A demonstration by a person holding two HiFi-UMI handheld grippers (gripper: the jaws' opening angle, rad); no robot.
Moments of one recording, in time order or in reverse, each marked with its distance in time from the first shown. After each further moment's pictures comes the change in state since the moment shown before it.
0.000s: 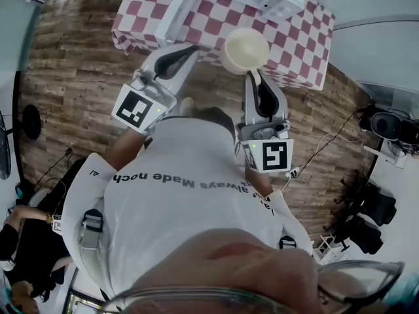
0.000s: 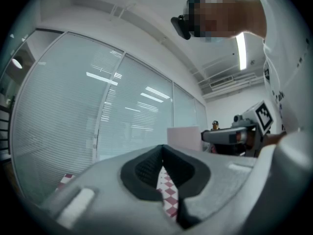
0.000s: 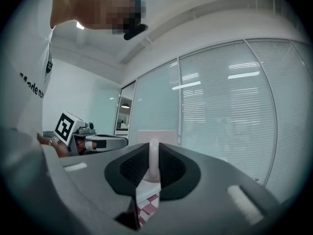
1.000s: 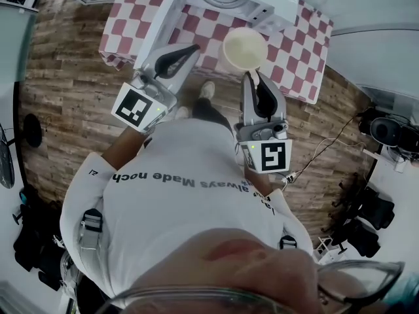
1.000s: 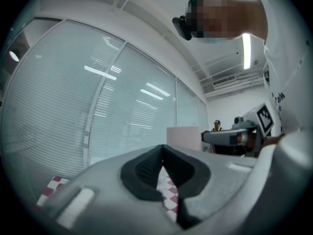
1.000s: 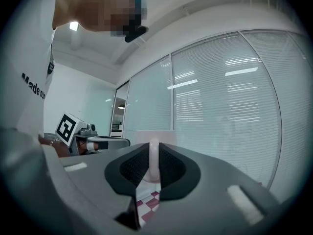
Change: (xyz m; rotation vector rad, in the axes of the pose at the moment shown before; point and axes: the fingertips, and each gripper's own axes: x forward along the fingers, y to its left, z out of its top) left arm 0.136 0.058 -0.017 -0.023 0.020 -0.021; right arm 0.076 -0.121 -0.014 0.032 -0.016 -0.004
